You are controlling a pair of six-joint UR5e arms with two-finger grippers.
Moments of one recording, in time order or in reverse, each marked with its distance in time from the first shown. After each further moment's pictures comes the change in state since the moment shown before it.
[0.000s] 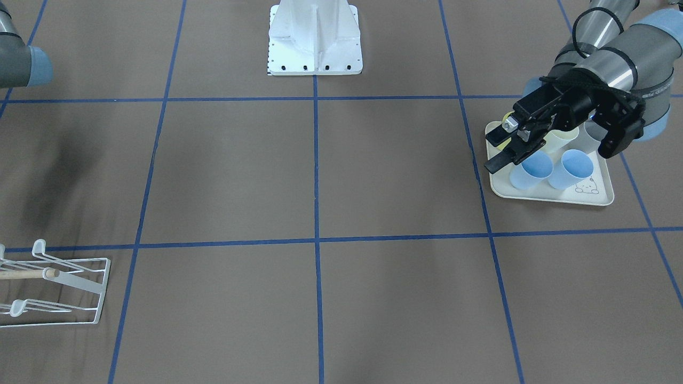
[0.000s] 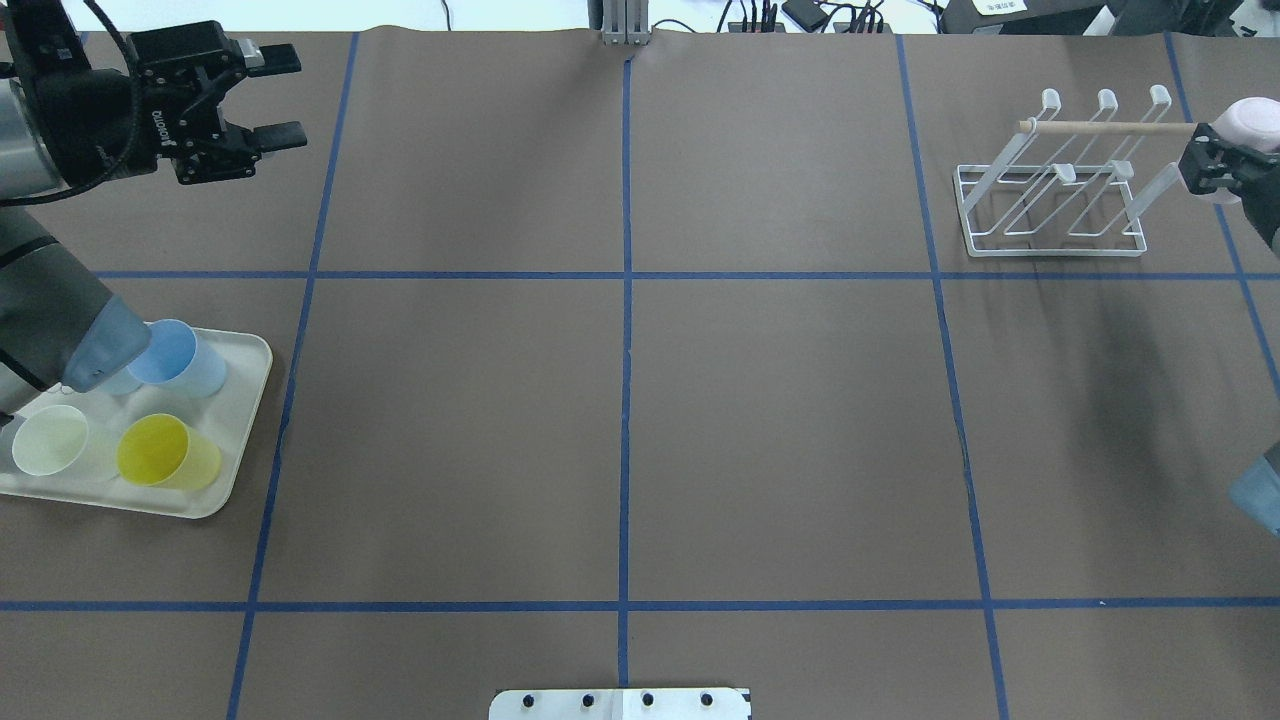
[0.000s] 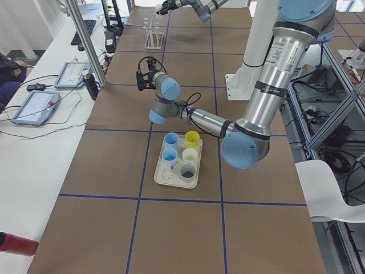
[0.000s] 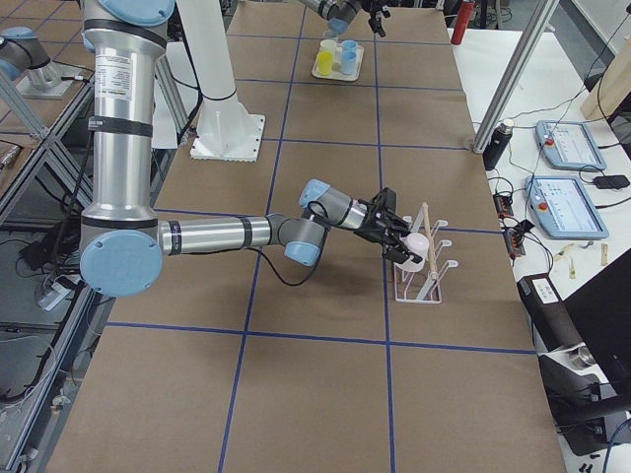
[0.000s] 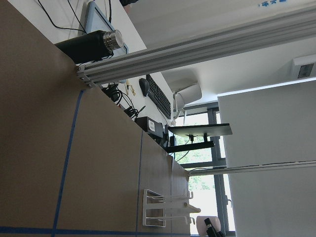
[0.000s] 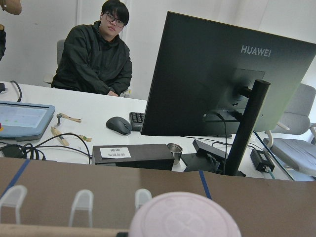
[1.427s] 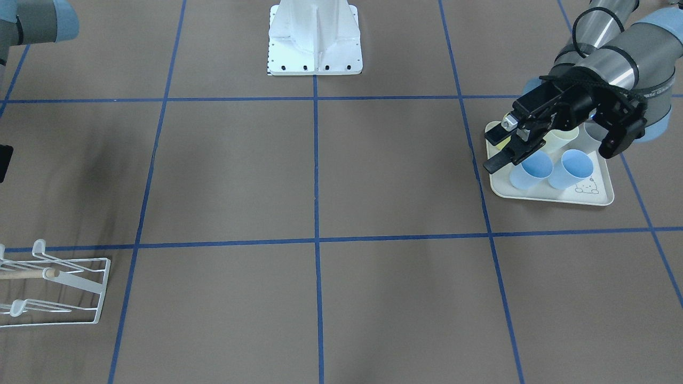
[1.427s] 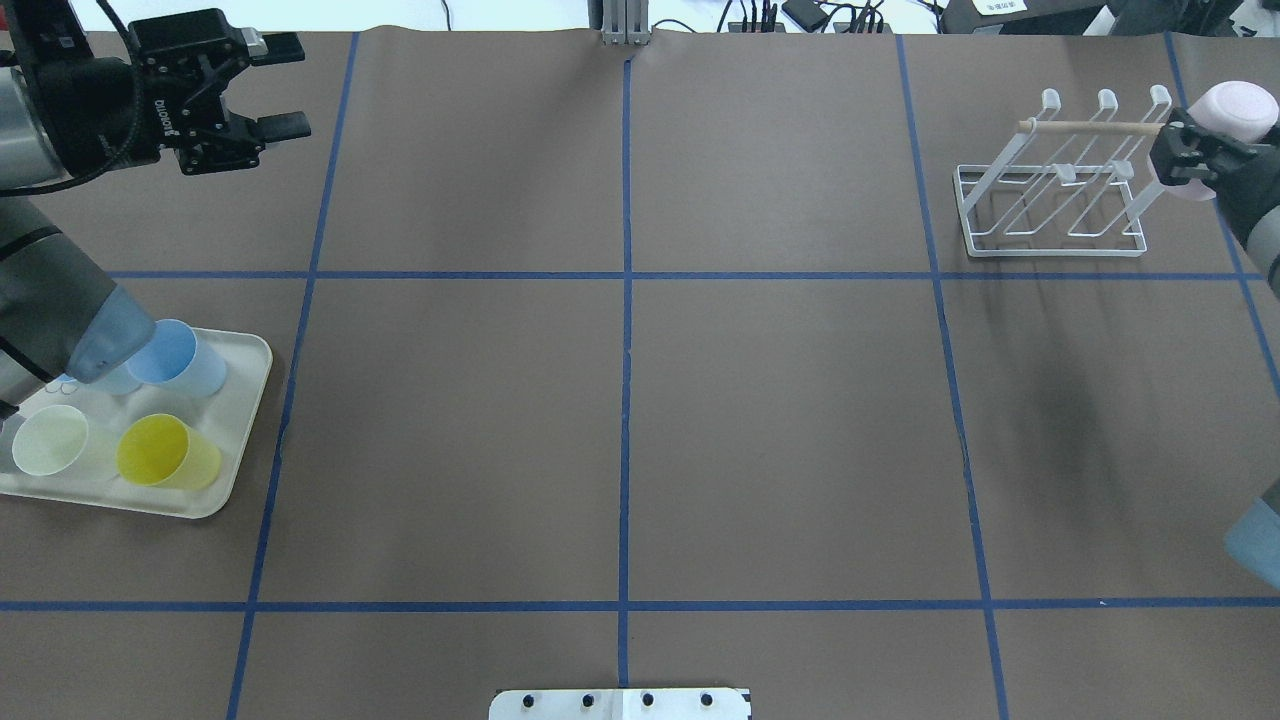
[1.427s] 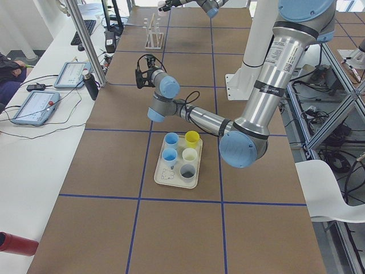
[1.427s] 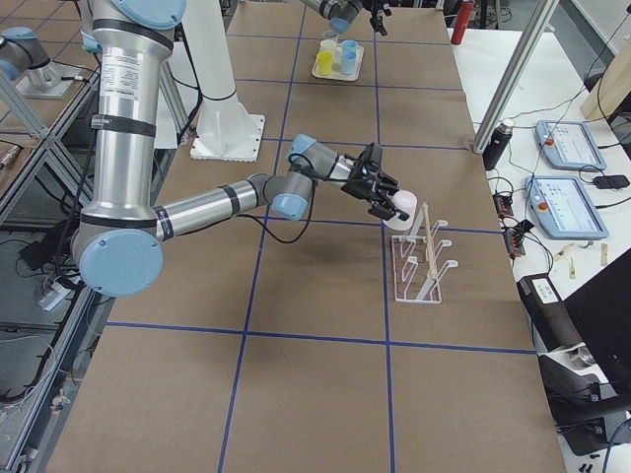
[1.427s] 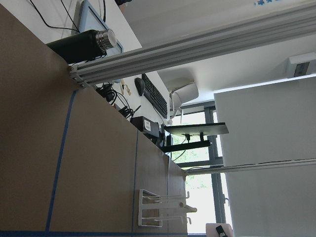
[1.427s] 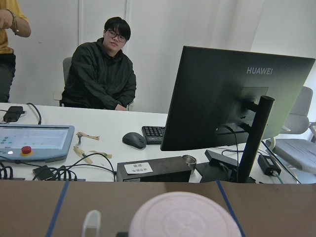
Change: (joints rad) left arm -0.005 -0.018 0.001 0.004 -0.004 0.000; right arm -0.084 -0.069 0.253 -0.193 -0.097 0.086
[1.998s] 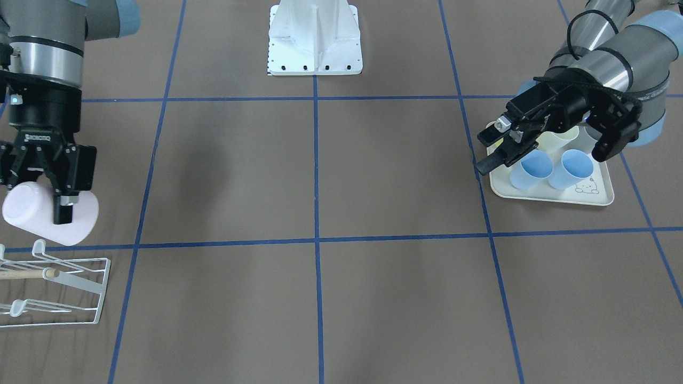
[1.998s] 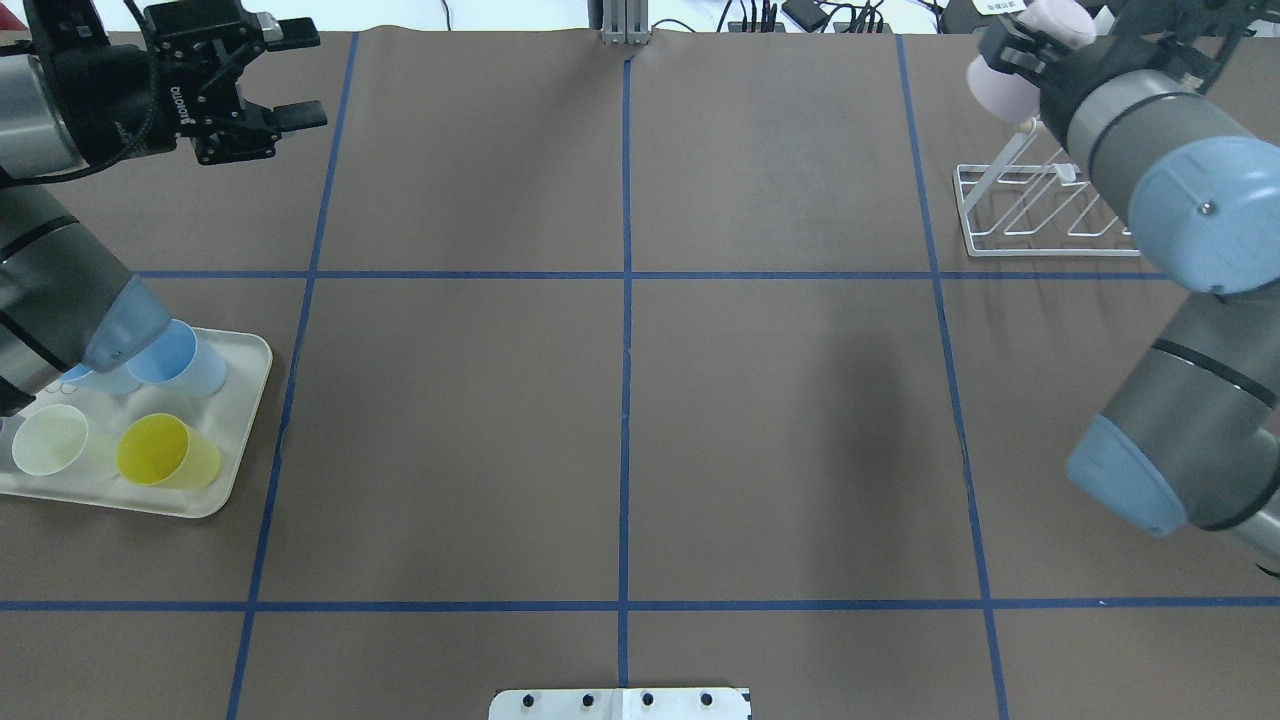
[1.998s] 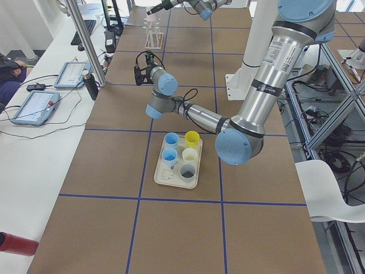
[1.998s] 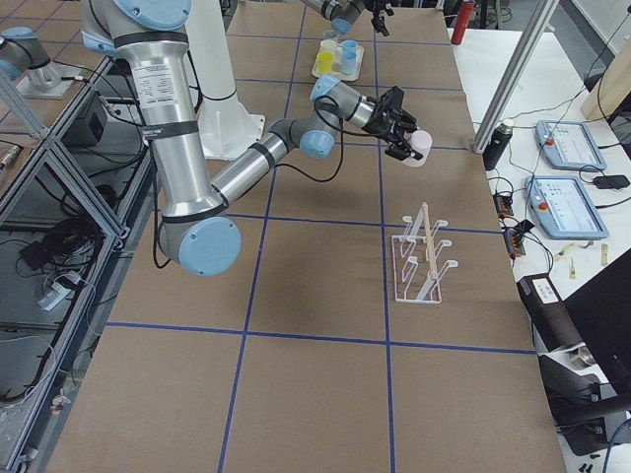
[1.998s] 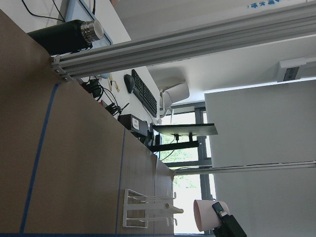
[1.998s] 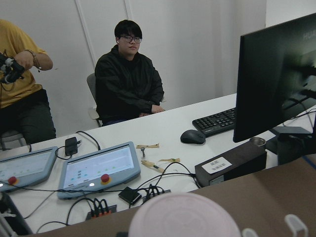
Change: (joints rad) left arm 0.000 -0.023 0.011 -0.001 0.001 -0.014; right arm -0.048 0.300 0.129 -0.438 0.039 0.295
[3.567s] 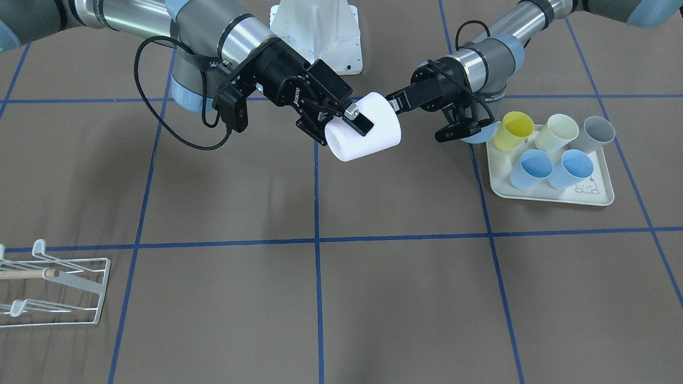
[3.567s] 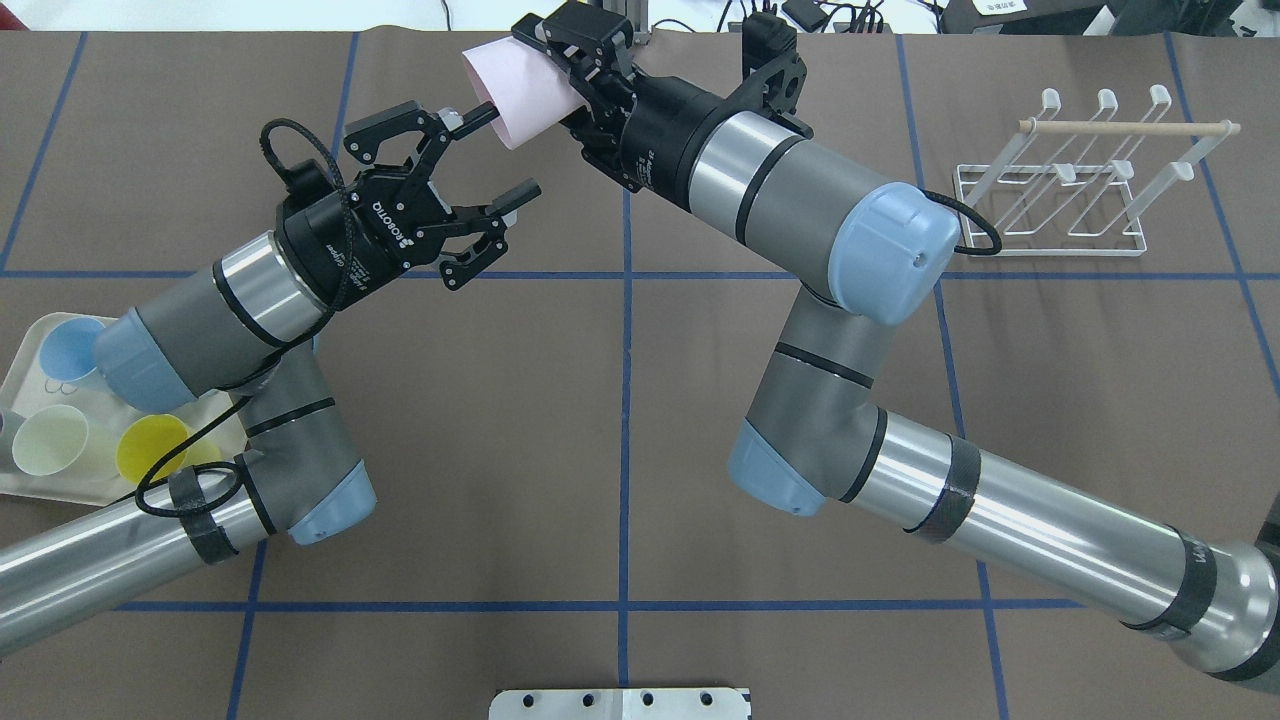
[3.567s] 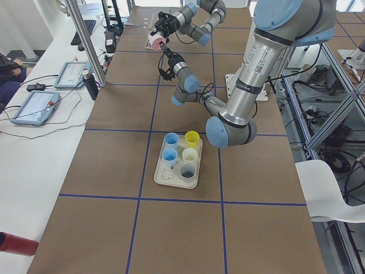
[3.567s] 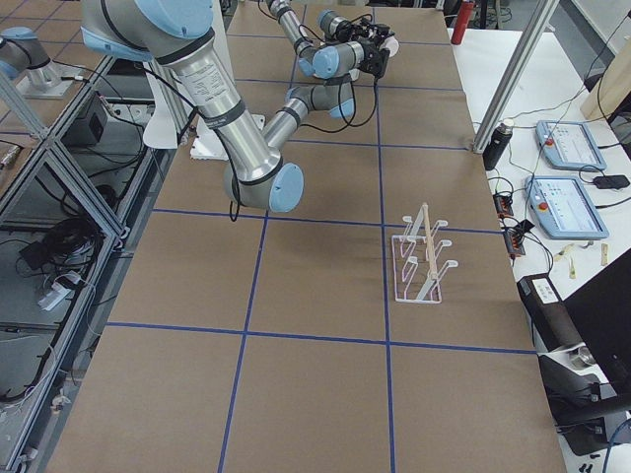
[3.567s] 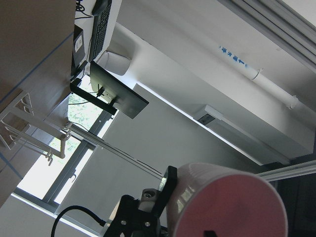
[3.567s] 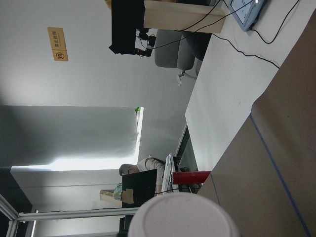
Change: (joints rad) left arm 0.394 -0.155 0.084 -0.273 0.571 -0.512; right arm -0.214 0.579 -0.463 0.785 0.295 0.763
